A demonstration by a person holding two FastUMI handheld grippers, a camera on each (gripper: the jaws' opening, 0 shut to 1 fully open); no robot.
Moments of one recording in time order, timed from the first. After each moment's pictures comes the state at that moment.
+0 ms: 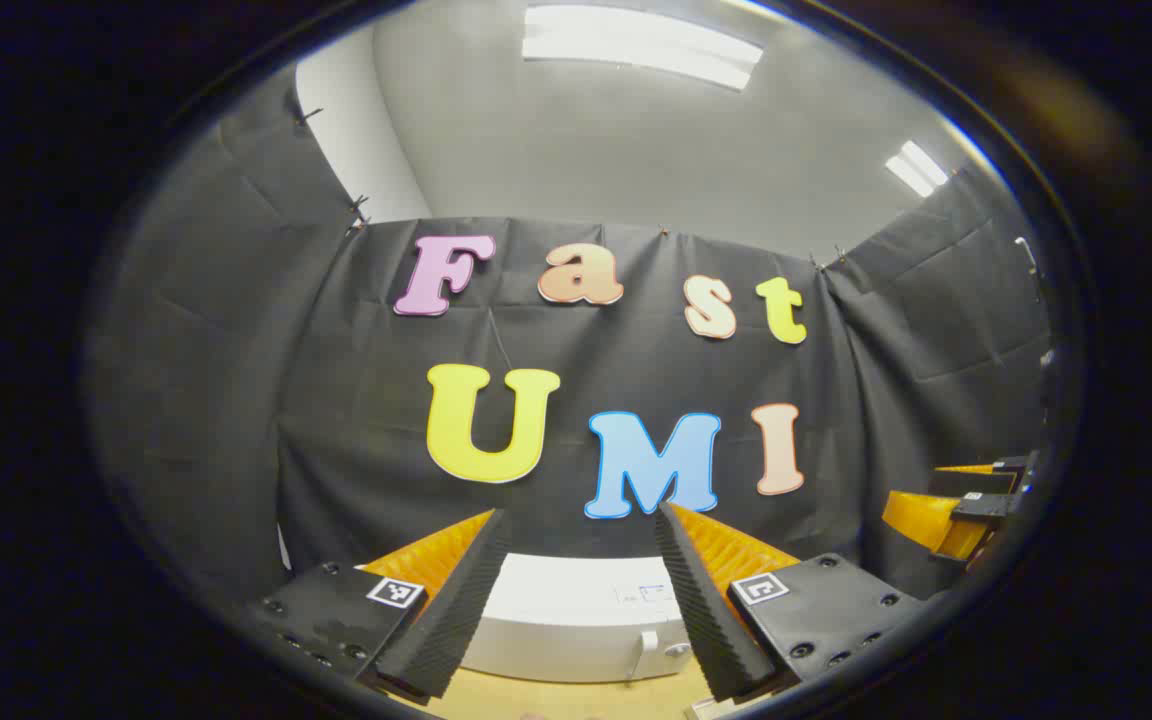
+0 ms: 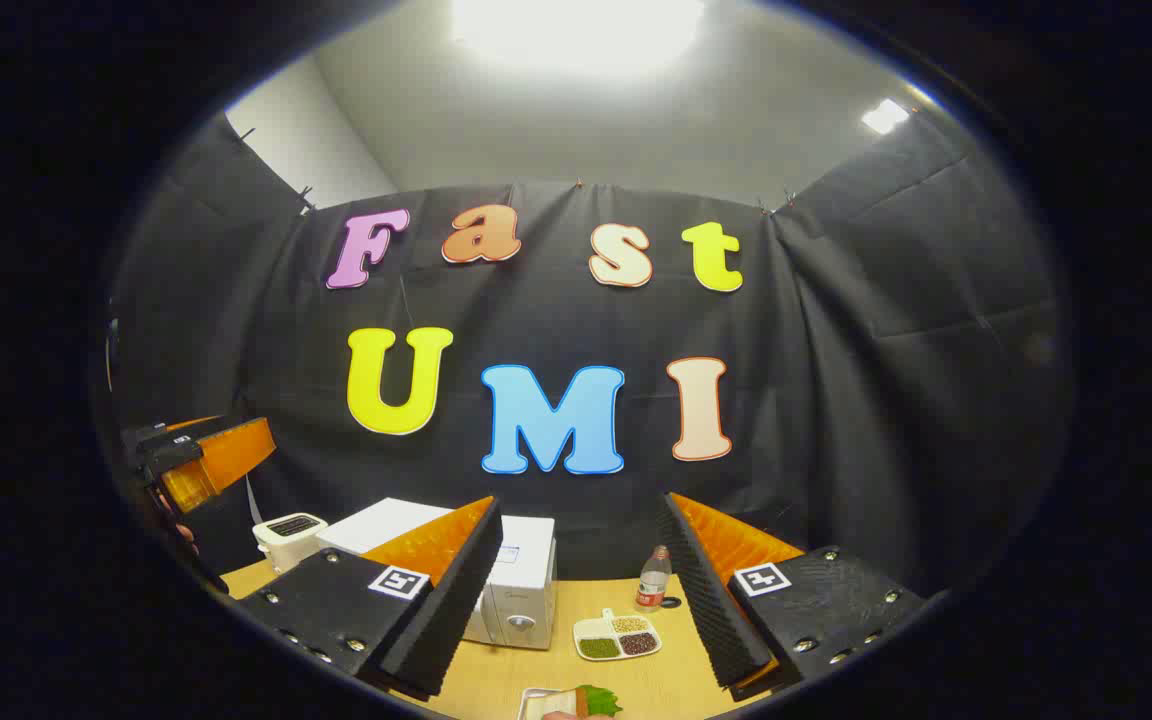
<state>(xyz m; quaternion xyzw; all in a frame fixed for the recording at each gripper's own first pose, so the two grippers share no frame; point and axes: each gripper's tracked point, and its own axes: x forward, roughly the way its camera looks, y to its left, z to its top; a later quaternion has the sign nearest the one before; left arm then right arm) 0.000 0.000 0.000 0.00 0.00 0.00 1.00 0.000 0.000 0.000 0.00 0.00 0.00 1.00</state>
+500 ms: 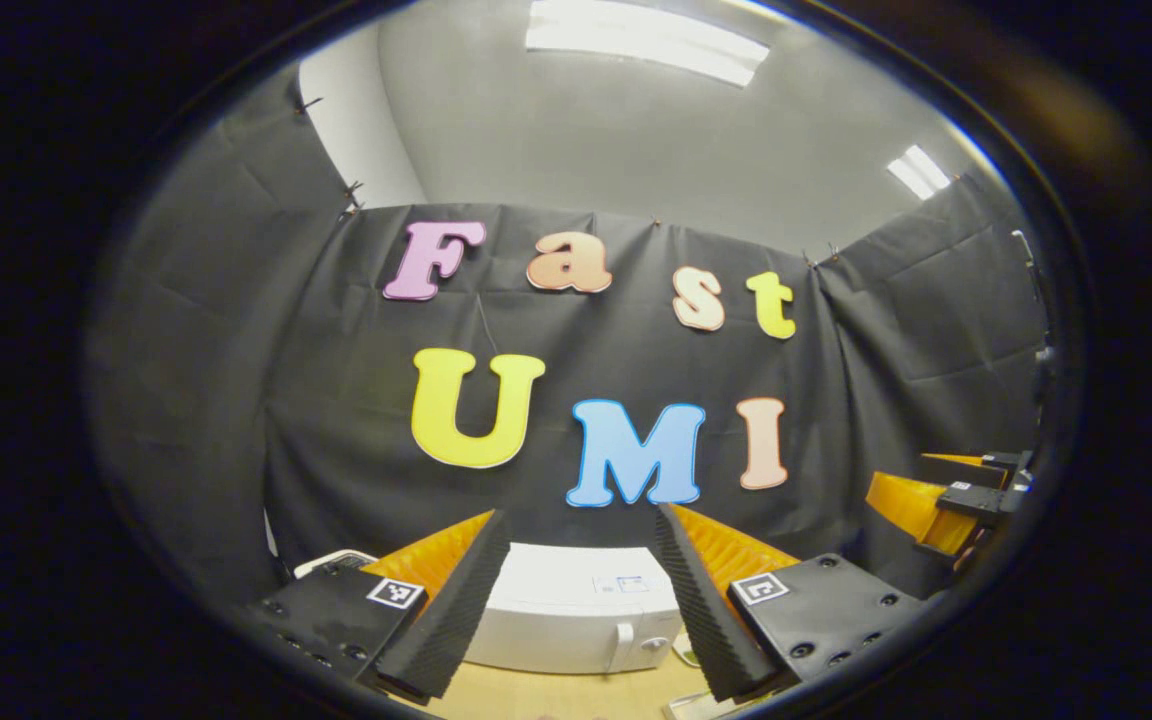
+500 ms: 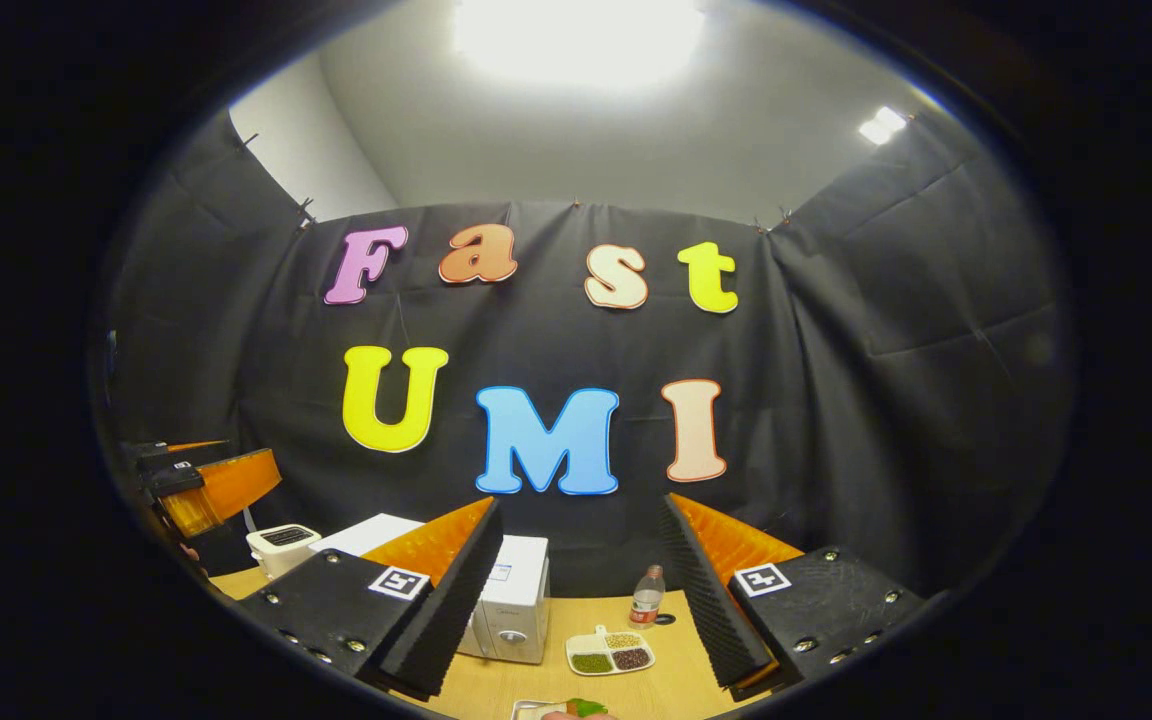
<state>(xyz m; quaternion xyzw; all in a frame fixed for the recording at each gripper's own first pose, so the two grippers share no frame) -0.006 -0.021 -0.012 -0.03 0.02 -0.01 1.00 -0.002 -0.006 0.018 0.00 -0.03 0.00 1.00</state>
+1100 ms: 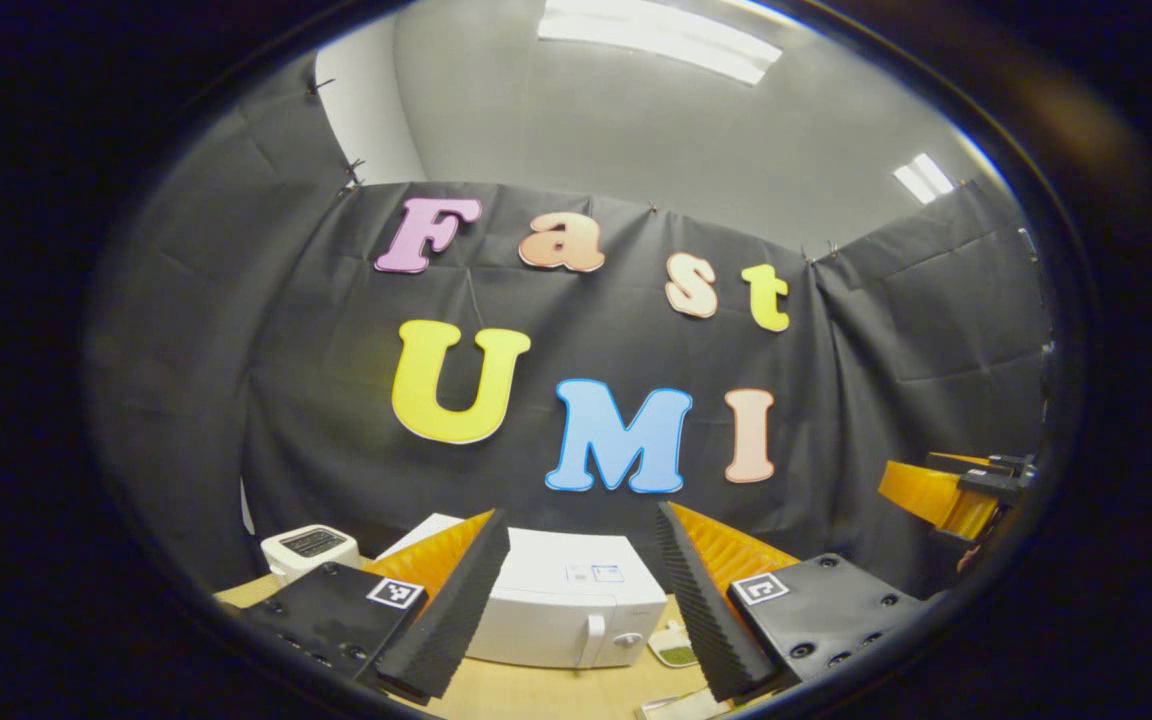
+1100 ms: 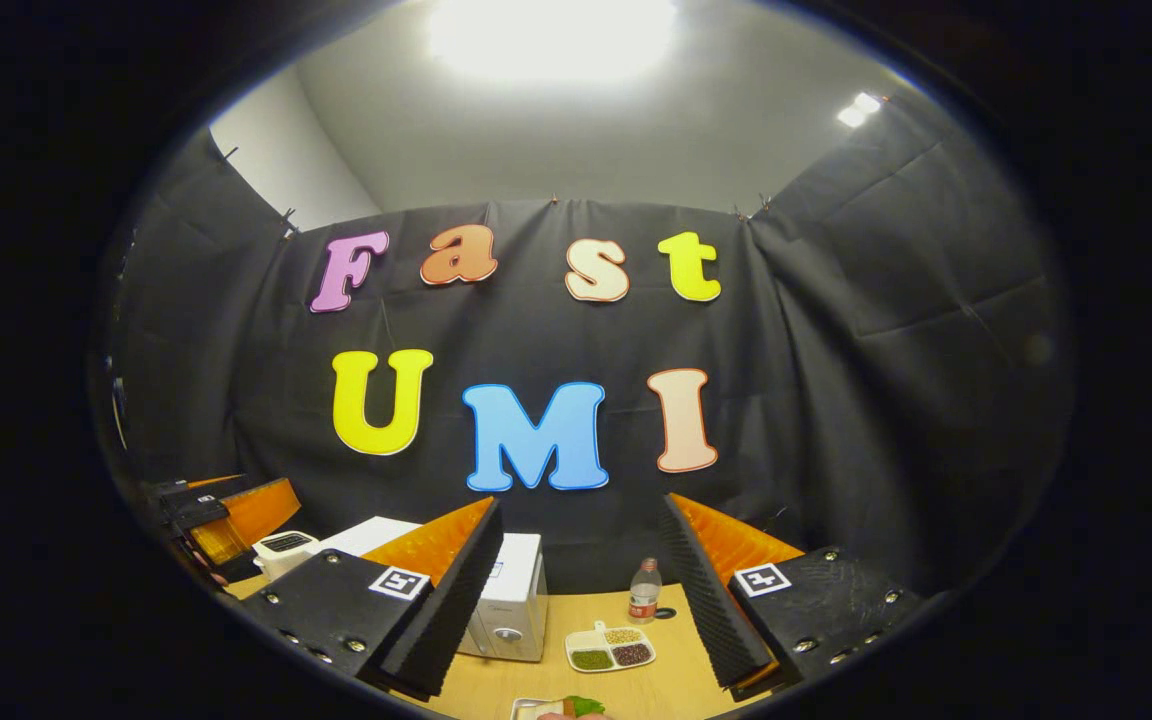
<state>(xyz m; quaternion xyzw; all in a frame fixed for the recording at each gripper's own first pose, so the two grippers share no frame) 0.010 -0.051 -0.062 -0.05 0.04 -0.03 1.00 -0.002 -0.035 -0.006 0.01 -0.02 -0.01 1.00</state>
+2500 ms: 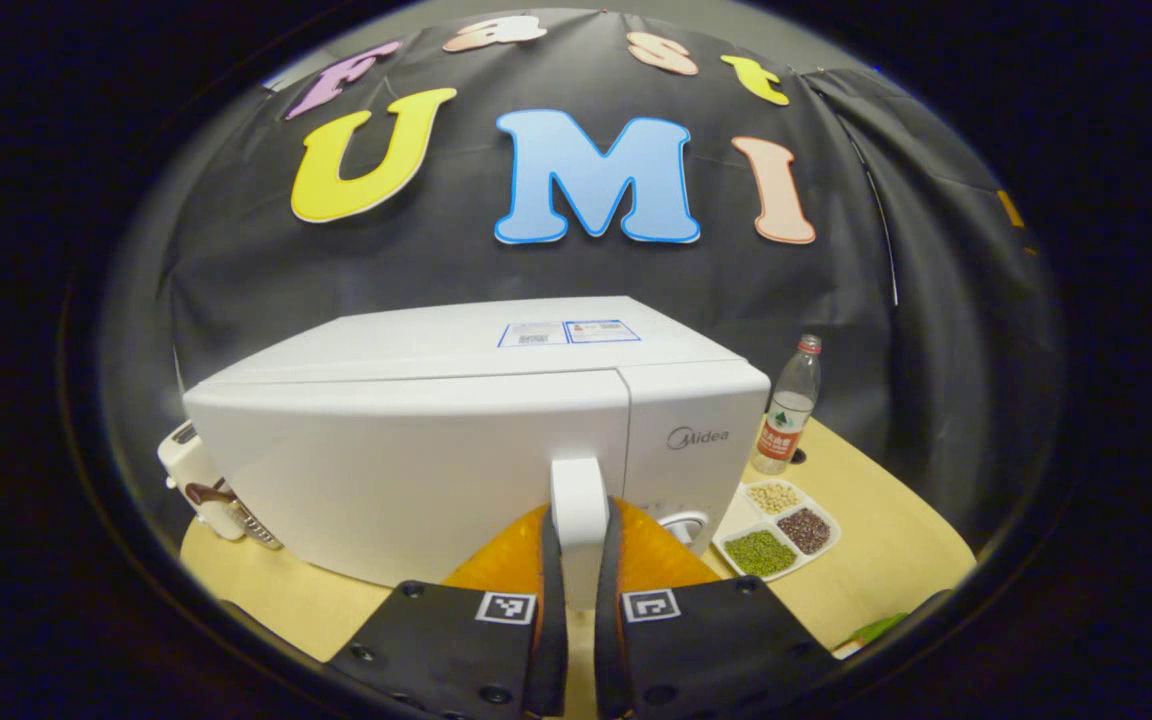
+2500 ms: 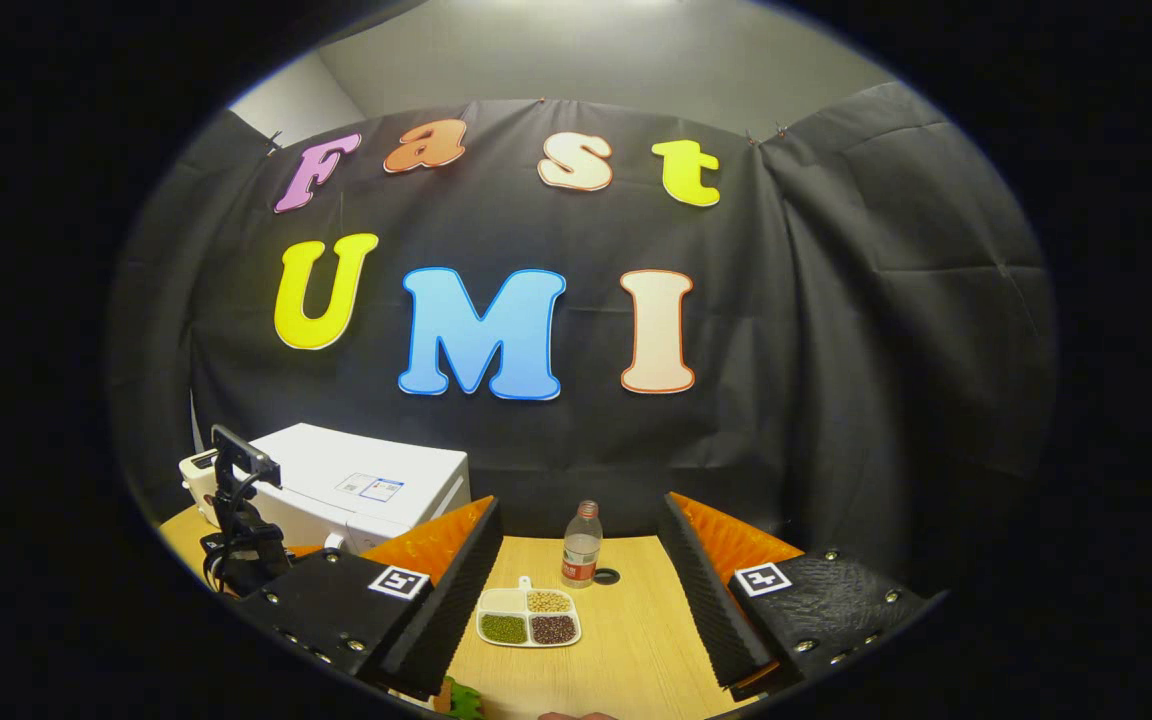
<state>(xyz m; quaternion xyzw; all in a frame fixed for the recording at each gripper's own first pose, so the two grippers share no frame) 0.129 -0.114 -0.408 0.03 0.30 -0.05 0.95 0.097 -0.120 -0.118 -0.03 0.10 -0.02 0.99</state>
